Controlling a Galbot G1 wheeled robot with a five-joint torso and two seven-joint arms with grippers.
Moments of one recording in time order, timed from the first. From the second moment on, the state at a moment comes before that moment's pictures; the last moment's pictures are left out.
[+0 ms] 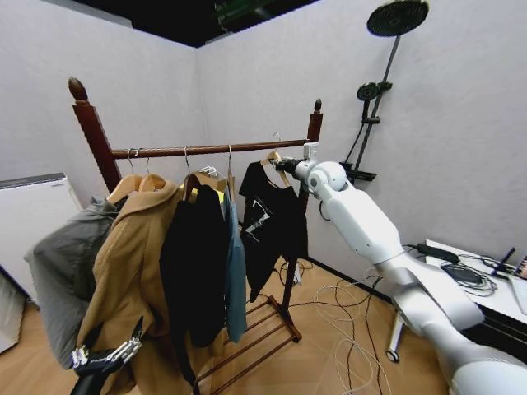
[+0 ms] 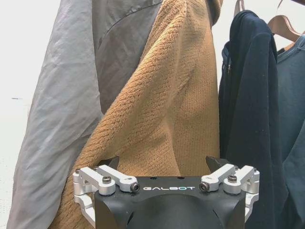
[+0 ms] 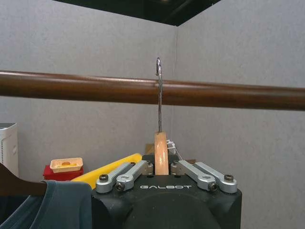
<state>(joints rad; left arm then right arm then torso) 1.83 -1.30 -0.87 -2.29 -0.49 -0.05 0.04 0.23 1.12 -0.13 1.19 0.83 -0.54 -0.02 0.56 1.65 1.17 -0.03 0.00</state>
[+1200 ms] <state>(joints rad) 1.83 -1.30 -0.87 -2.29 -0.49 -0.05 0.04 -0.40 0.86 0.23 1.92 0.89 -0.48 0.20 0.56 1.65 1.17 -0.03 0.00</state>
